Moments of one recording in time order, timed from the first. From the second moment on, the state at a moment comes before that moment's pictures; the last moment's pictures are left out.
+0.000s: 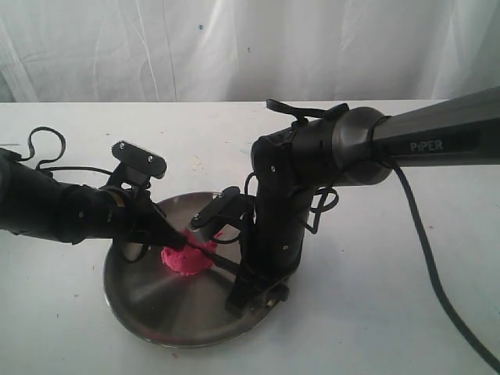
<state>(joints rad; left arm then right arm) -0.37 1.88 -0.84 -0.20 -0.16 0.29 0.71 1.99 -1.27 0.10 0.85 -0.39</state>
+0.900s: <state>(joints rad) -0.37 1.73 -0.83 -0.20 0.00 0.33 0.71 2.00 -1.27 0.10 0.85 -0.39</state>
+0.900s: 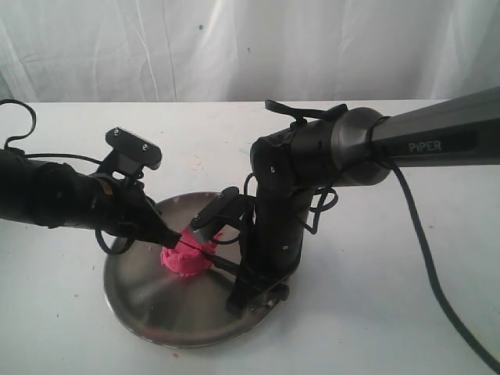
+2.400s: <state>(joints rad) -0.37 1.83 -0.83 -0.20 -0.09 0.33 0.71 2.00 -1.27 0.10 0.85 -0.38</state>
